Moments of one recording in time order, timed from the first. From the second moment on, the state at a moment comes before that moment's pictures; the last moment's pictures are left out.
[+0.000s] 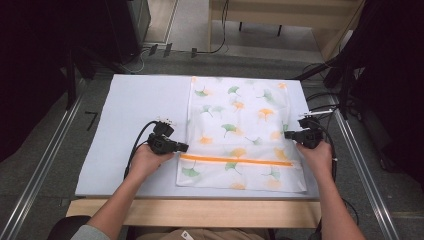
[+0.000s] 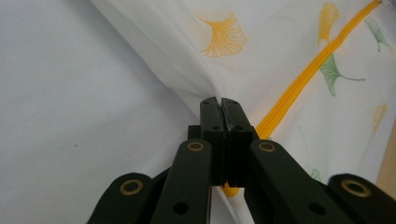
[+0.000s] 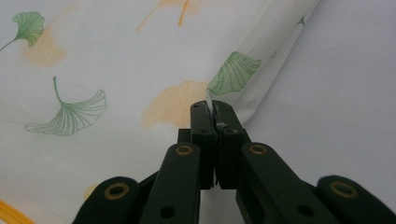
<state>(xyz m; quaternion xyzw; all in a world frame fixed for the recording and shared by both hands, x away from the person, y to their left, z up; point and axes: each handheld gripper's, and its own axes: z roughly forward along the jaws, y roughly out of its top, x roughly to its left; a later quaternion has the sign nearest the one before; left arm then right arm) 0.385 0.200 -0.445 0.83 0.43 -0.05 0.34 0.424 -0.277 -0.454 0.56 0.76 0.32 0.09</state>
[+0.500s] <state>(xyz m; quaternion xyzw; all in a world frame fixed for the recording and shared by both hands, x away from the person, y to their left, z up) 0.378 0.234 -0.436 0.82 0.46 -0.05 0.34 0.428 -0.247 -0.446 0.53 0.78 0.33 0.07</state>
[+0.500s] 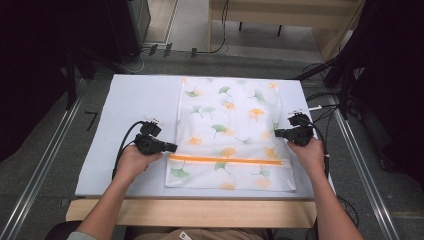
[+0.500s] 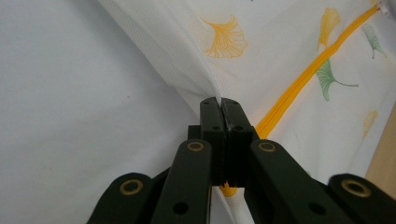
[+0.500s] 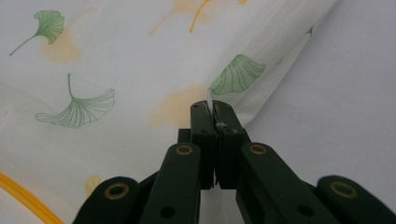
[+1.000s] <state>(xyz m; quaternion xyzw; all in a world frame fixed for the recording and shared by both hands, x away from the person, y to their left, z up) 0.370 0.267 -0.430 0.80 0.48 -0.04 0.34 0.437 -0.217 -0.443 0.50 0.80 0.33 0.06</state>
